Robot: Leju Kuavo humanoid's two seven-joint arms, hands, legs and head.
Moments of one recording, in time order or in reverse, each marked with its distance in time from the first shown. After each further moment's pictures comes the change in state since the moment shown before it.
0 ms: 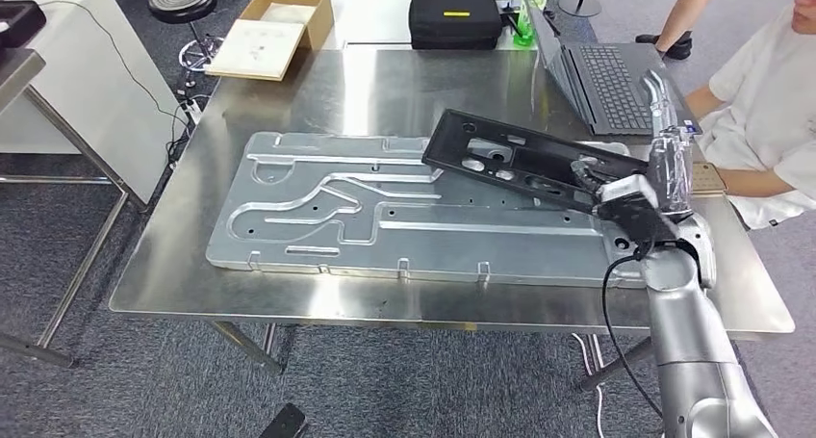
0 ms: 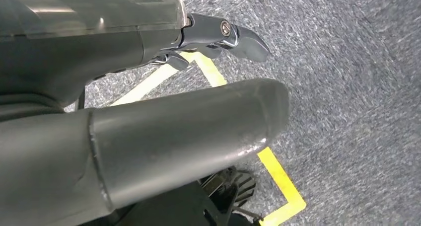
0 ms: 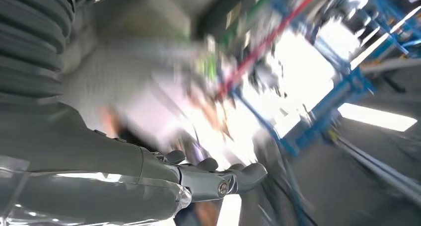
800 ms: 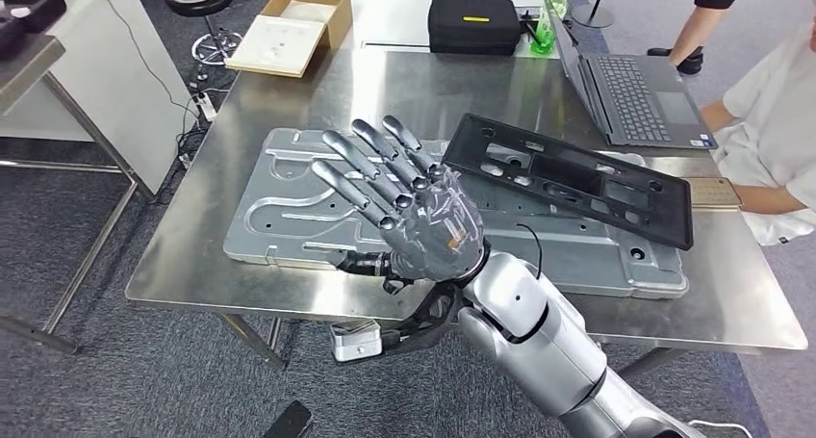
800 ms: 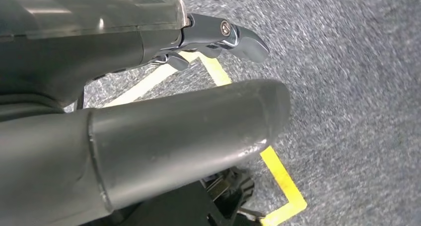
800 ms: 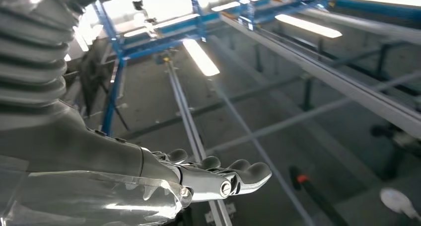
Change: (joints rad) left arm -0.007 -0.019 0.000 0.000 -0.012 0.008 0.037; right arm -0.052 0.181 0.713 -0.270 0.695 -0.351 0.347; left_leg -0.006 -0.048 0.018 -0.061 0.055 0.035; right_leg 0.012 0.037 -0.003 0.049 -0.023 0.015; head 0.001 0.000
